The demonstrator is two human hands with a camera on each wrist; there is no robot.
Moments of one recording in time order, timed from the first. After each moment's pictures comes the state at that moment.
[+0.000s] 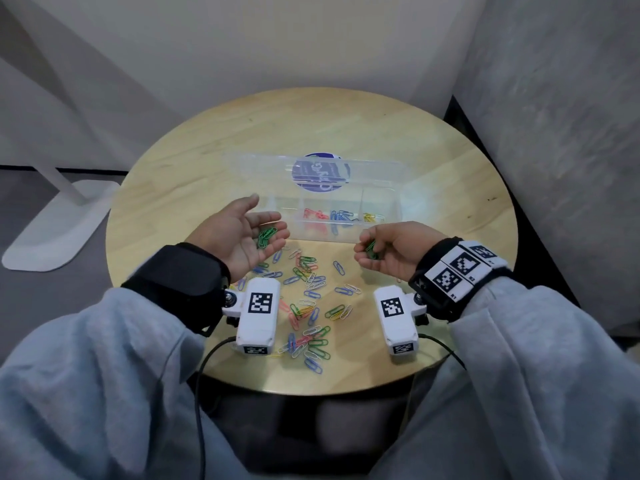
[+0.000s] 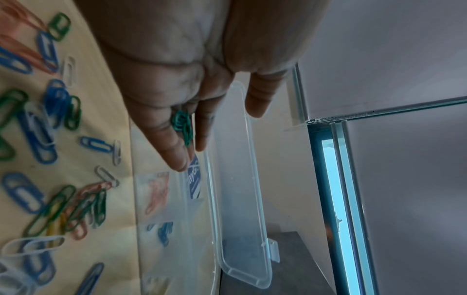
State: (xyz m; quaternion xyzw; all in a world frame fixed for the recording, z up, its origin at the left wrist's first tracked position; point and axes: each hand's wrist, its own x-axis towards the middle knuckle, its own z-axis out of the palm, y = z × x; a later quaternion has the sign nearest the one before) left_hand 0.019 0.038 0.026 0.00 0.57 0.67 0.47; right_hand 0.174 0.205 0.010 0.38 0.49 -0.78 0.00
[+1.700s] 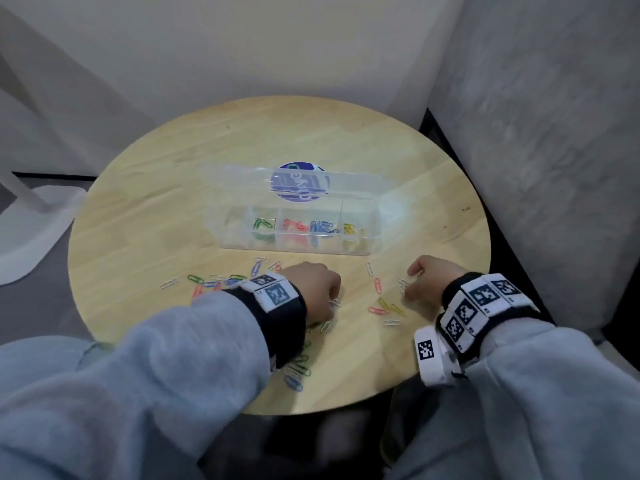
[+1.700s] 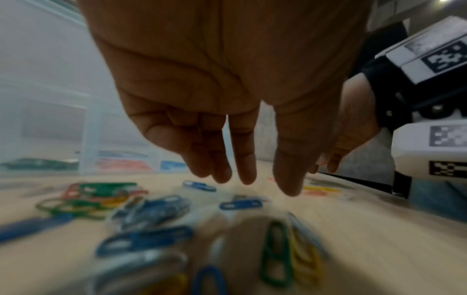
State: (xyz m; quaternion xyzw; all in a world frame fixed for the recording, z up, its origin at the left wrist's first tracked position) left_hand 0.089 0.098 -0.016 0.55 0.80 -0.02 0.23; right_hand 0.234 0.238 -0.001 0.52 0.79 -0.28 0.16
